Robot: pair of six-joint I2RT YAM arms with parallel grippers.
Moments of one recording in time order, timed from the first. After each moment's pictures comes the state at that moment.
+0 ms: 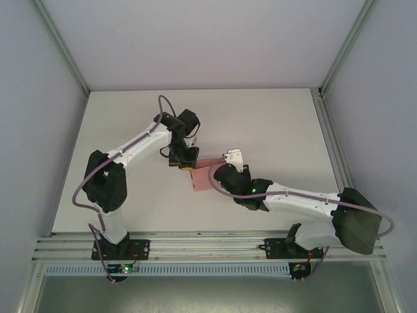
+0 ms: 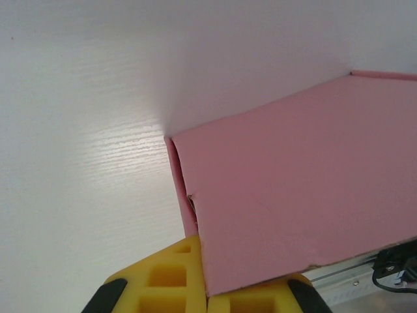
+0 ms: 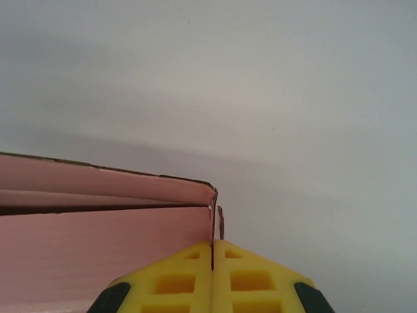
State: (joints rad) left arm -0.55 1.82 1.54 -1.21 0.36 -0.53; right arm 1.00 1.31 0.70 -0.20 0.68 0.55
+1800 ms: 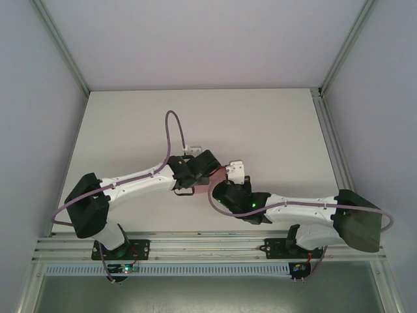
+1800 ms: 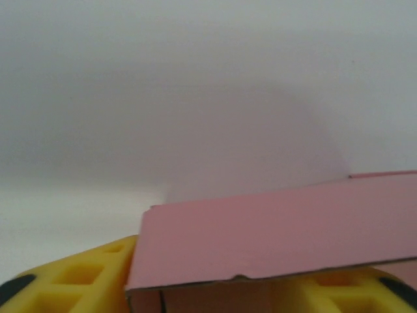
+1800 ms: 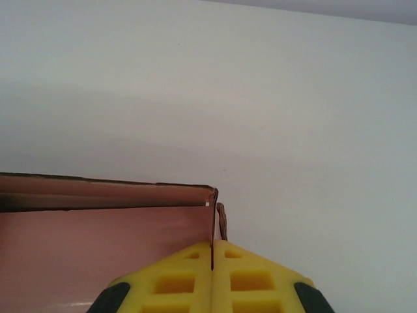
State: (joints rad) left arm -0.93 1.58 1.15 -0.75 -0.27 -0.94; right arm 1.15 1.28 0.58 -0.10 0.88 0.65
